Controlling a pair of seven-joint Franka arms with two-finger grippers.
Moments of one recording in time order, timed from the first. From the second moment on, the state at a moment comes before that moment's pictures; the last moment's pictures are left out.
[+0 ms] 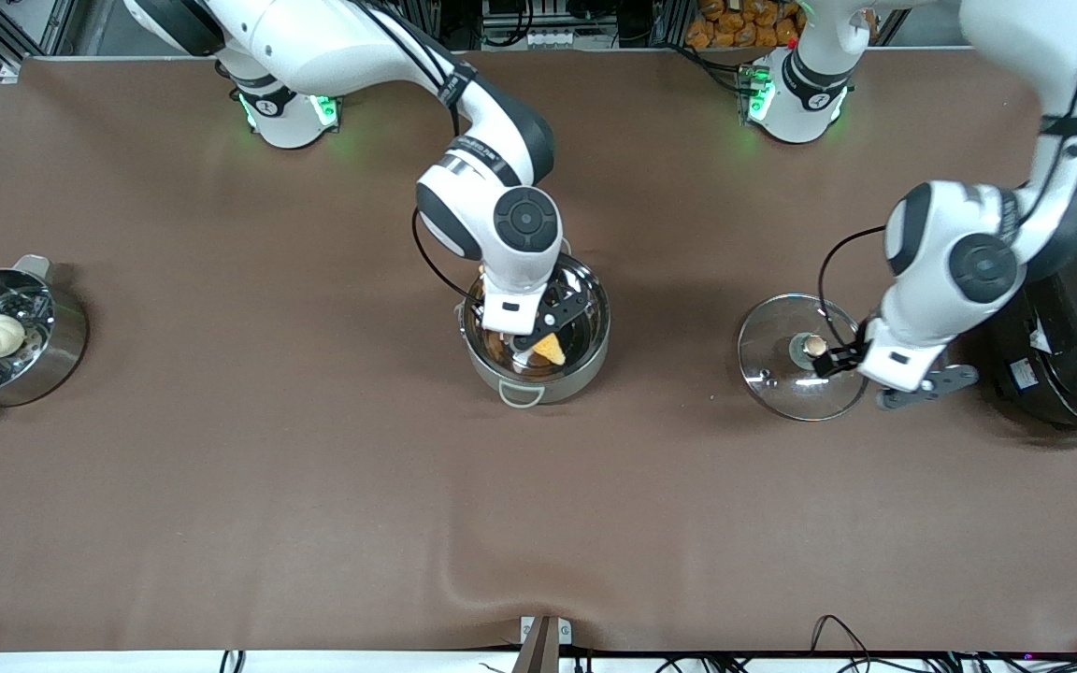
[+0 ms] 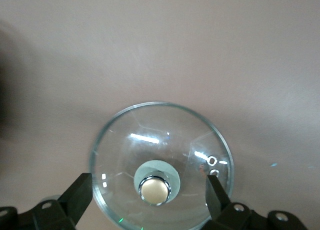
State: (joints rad) left arm -0.02 0.25 -0.11 -1.93 0.14 2.18 -0.51; right arm 0.57 0.72 0.29 -1.31 -0.18 1.83 0.22
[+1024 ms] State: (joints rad) left arm 0.01 0.04 -0.11 -1.69 0.10 1.77 -0.34; right arm 0.60 0.75 0.28 -1.30 -0.23 1.84 0.28
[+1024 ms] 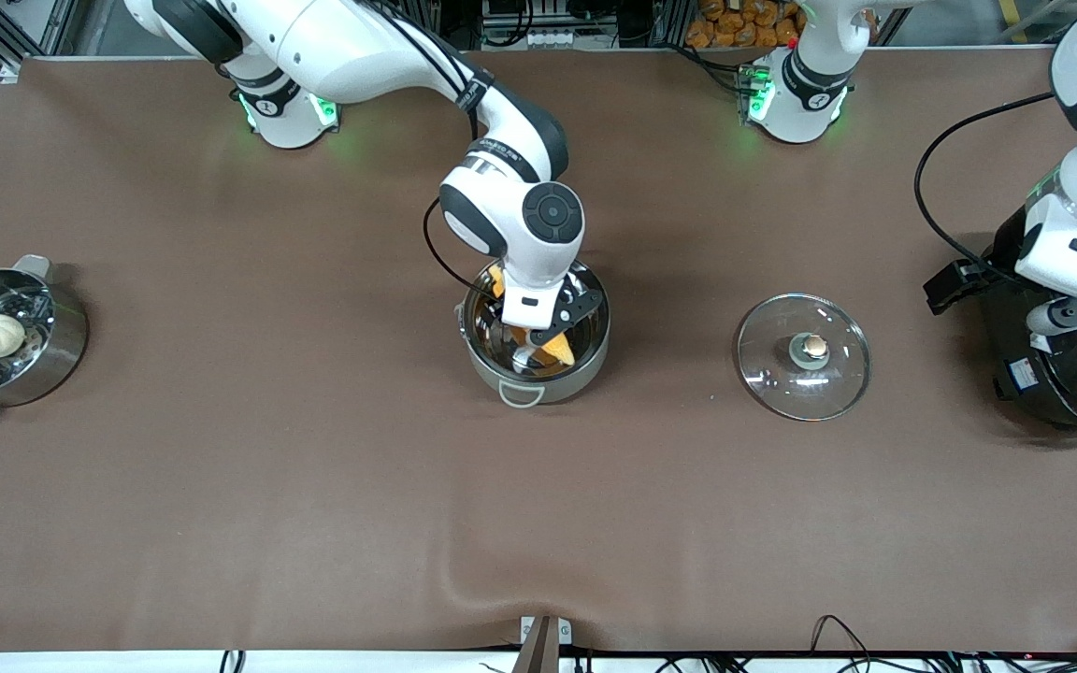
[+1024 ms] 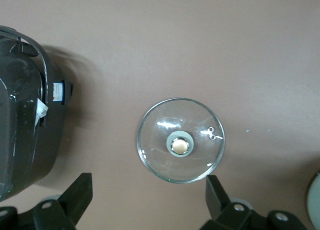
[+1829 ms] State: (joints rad) left arm 0.01 0.04 -0.12 -1.63 0.08 1.70 -0.21; right arm 0.43 0.62 0.28 -1.25 -0.13 1.64 0.30
